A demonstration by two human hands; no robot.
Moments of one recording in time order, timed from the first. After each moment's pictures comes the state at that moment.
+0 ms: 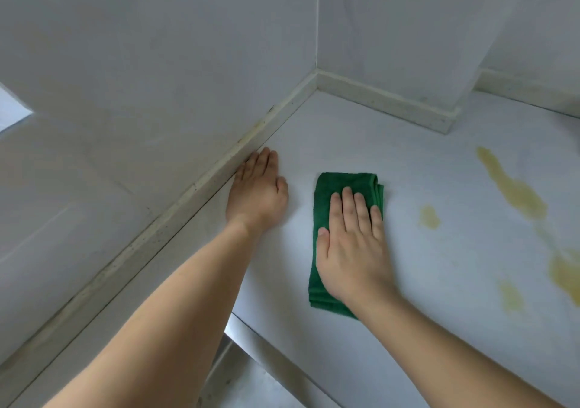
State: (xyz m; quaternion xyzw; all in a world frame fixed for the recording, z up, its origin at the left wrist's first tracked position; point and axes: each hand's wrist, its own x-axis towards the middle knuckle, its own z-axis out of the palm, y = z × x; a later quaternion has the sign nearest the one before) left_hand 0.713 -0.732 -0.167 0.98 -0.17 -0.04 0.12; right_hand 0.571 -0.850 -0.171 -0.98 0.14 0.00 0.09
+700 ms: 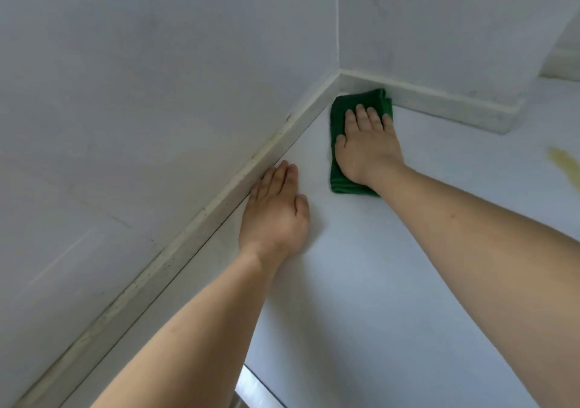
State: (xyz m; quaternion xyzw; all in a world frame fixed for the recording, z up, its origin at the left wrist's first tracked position) left_hand 0.719 -0.728 -0.177 0.98 -0.17 -0.02 0.12; right_hand 0.774 -0.918 -0.171 -0.99 0.12 0.02 0.06
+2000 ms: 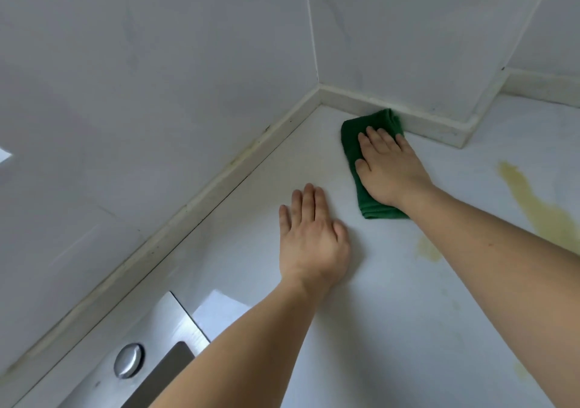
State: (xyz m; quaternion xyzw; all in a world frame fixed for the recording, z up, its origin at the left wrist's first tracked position) left_hand 0.639 -0.833 -0.177 0.98 -0.12 -0.05 0.12; right_hand 0.716 -1.010 -0.170 -1.00 0.03 0.01 0.08
